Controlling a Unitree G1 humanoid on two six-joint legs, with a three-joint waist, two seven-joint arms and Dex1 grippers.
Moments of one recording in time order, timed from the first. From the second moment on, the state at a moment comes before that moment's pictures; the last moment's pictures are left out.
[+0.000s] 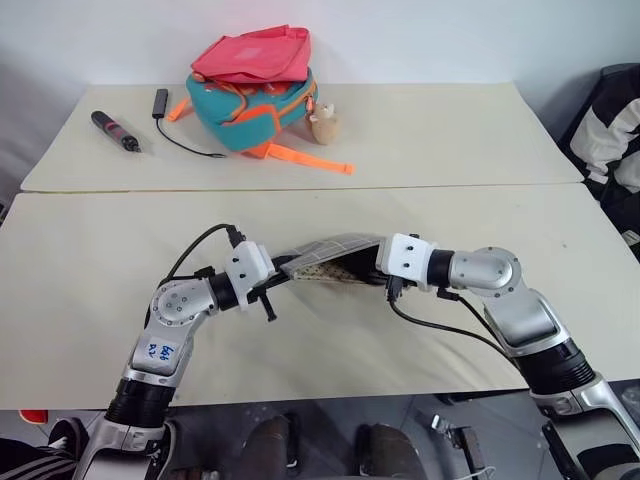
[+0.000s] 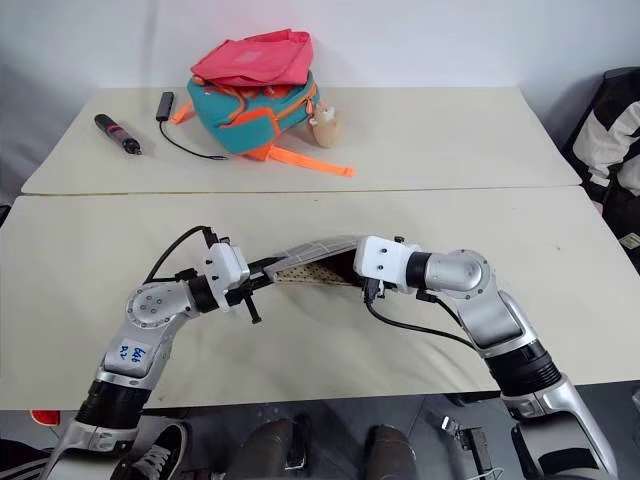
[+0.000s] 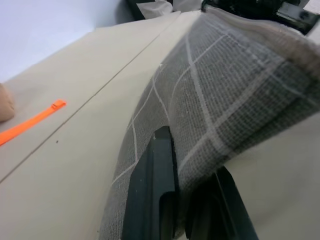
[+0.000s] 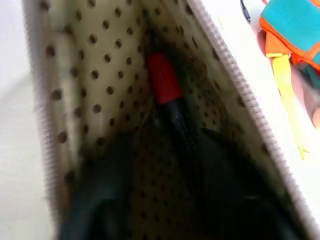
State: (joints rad) left arm -0.32 0.46 -0.08 -0.07 -0.18 -0.02 -0.77; right arm -0.55 -0.61 0.27 -0.07 -0.02 0.09 0.90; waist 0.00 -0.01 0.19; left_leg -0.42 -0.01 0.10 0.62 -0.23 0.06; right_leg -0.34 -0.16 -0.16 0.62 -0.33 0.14
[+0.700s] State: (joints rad) left arm -0.32 0.45 -0.06 -0.12 -0.30 0.15 -0.78; right arm -0.58 -0.64 0.29 -0.07 -0.10 0.06 0.94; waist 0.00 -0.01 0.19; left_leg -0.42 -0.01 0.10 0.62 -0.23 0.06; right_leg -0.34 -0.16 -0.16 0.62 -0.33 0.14
